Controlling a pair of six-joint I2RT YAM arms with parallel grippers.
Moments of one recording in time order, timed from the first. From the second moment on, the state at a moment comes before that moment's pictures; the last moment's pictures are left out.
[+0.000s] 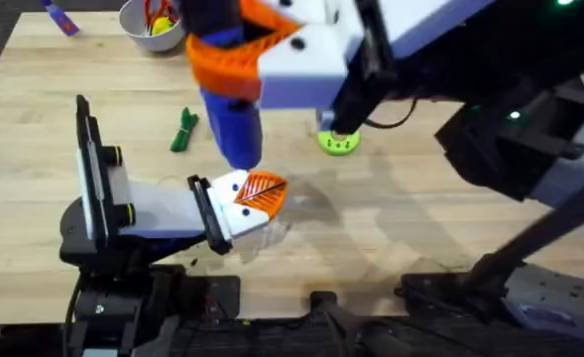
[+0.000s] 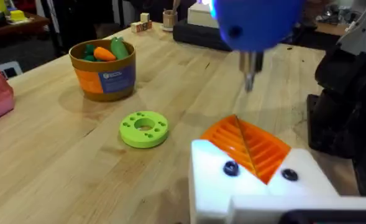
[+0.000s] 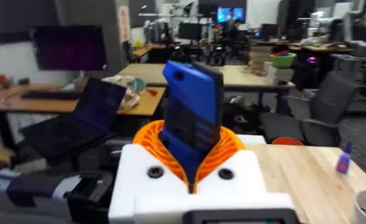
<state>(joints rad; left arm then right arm) -0.02 0.01 0.01 -0.12 1.13 0.06 0.73 1.24 0.85 0.74 -0.86 0.23</state>
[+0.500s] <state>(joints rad) -0.02 0.01 0.01 -0.12 1.13 0.06 0.81 1.28 0.85 0.75 -0.91 0.07</state>
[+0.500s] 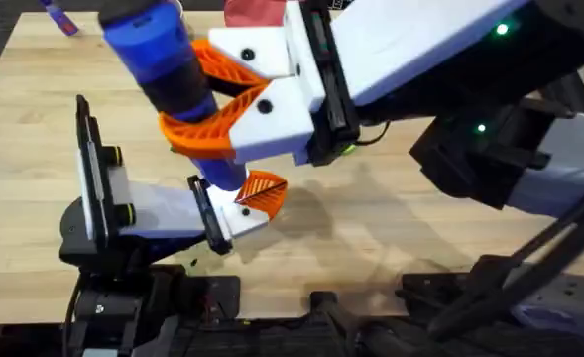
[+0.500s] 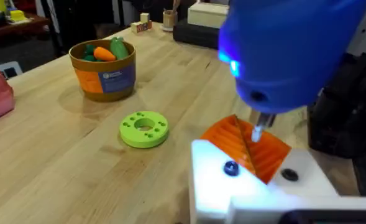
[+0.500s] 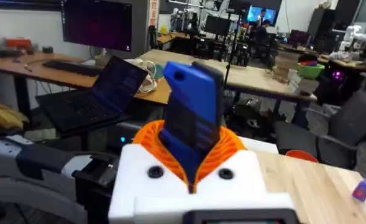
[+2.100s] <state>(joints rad) -0.02 0.01 0.01 -0.12 1.13 0.06 0.82 1.33 0.85 0.75 -0.92 0.02</state>
